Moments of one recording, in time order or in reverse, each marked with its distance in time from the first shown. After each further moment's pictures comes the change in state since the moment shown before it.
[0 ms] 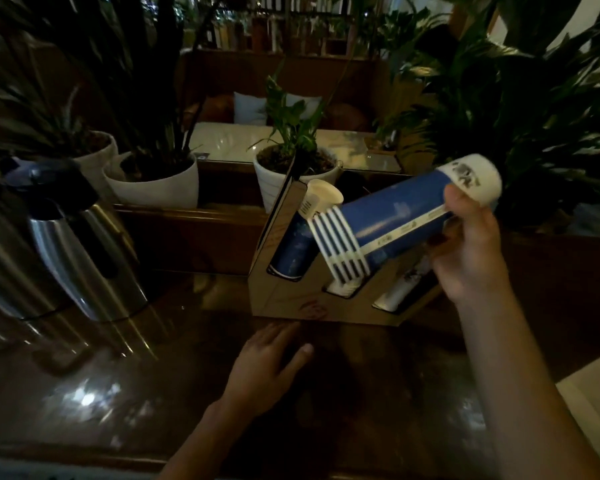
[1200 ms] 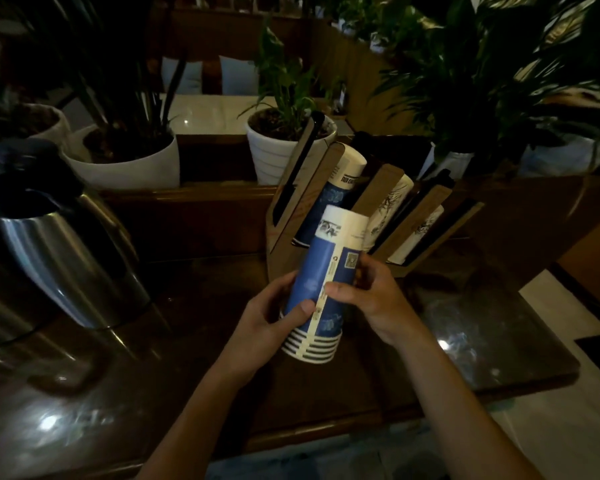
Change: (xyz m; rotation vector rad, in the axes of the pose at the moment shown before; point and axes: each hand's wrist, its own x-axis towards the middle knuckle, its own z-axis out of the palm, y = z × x) left_hand -0.018 -0.026 -0.089 -1.088 -0.186 0.088; right_hand -0.105 0.134 0.071 -0.308 -0.157 0.250
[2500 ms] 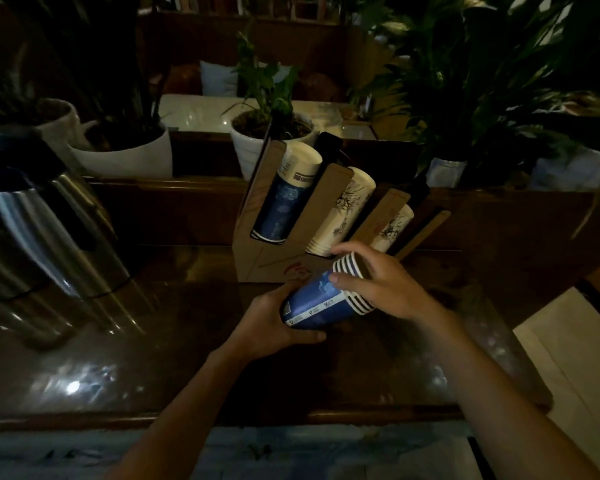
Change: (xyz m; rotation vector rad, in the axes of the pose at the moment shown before) left_hand 0.043 -0.054 0.070 0.633 0.065 0.036; right_hand 0.010 -0.036 -0.119 -0.696 -0.262 0.054
